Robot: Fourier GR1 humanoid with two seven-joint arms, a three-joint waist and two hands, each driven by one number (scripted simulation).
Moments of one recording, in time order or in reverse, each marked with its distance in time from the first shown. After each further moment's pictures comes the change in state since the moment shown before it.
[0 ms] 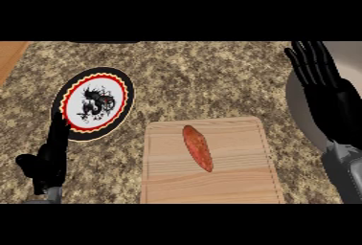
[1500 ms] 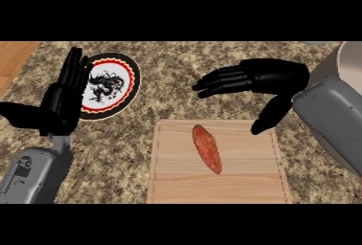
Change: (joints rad) left arm -0.352 0.022 -0.032 -0.121 0.055 -0.130 0.132; right arm -0.571 -0.180 0.483 0.475 0.488 0.476 -0.536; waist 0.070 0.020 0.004
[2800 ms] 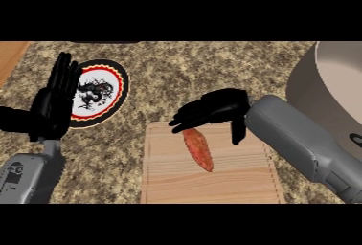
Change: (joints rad) left arm 0.045 -0.002 0.059 -0.012 -0.021 -0.017 0.018; right arm -0.051 0.223 0.278 0.307 0.269 -0.191 -0.168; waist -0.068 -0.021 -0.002
